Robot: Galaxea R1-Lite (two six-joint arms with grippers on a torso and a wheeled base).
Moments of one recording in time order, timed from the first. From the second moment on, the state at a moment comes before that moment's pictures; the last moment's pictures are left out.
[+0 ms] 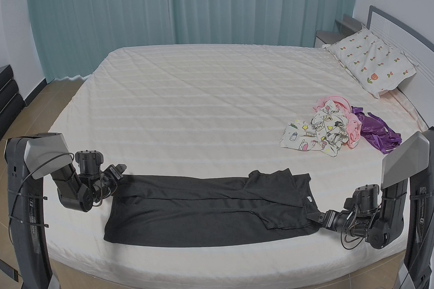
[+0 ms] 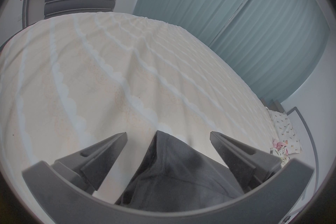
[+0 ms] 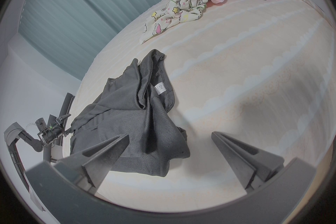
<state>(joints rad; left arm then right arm) 0.05 2.46 -0.87 -1.02 0.03 -0.69 0.14 2.41 -0.22 -1.44 0.17 0.54</state>
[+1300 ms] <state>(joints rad) 0.01 2.35 -0.54 -1.11 -0.01 -0.45 0.11 2.34 -0.24 -1.51 0.16 0.54</state>
